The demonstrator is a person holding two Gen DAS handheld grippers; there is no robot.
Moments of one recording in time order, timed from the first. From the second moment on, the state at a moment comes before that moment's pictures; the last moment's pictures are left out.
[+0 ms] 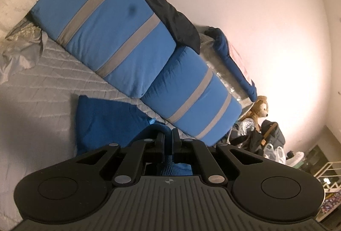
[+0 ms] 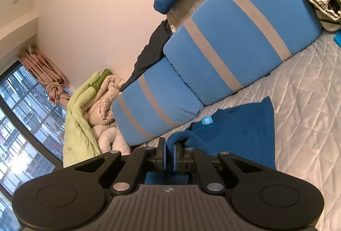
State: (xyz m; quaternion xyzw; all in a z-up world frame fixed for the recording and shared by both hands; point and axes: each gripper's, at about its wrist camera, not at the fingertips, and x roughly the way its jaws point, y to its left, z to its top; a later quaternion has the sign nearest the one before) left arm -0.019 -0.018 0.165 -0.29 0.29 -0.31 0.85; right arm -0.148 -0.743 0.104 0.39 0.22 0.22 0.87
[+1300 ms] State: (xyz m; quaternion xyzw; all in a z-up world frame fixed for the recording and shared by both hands) left arm 0.201 -0.069 0.031 -0.29 0.42 -0.17 0.84; right arm 0.081 -0.745 -0.020 0.38 0.31 0.11 0.86
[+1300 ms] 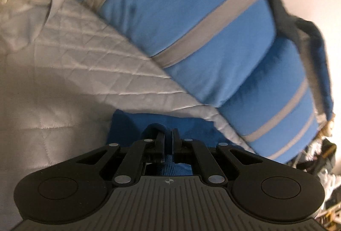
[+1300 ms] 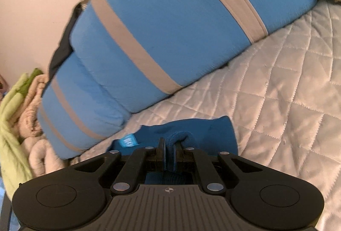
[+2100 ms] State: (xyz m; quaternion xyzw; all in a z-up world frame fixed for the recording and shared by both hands) left arm 0.169 -0.061 0.011 -0.30 0.50 -0.24 0.78; right arm 0.057 -0.730 -0.035 0.41 0.39 0.11 0.82
